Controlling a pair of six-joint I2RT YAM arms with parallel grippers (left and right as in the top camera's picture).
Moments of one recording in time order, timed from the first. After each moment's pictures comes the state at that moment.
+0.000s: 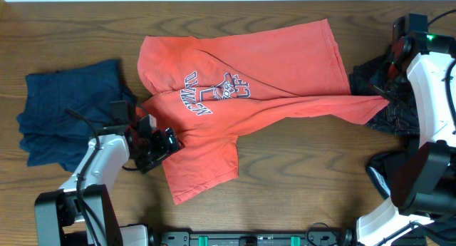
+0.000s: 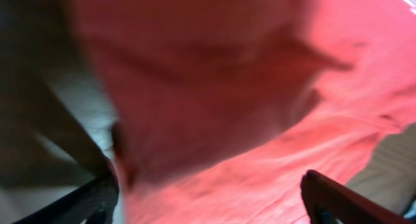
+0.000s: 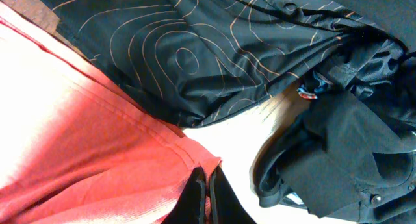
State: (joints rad) left arm 0.11 1.50 0.68 -0.63 0.47 -0.35; right arm -0.16 1.83 1.62 -1.25 0.24 0.59
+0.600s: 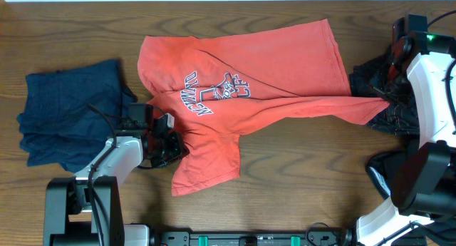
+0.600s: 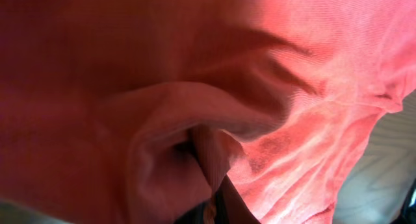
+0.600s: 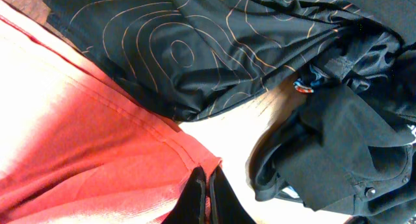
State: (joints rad) left arm 0.00 1.55 0.63 -0.48 0.53 -0.34; right arm -0.16 1.83 1.62 -1.27 0.24 0.59
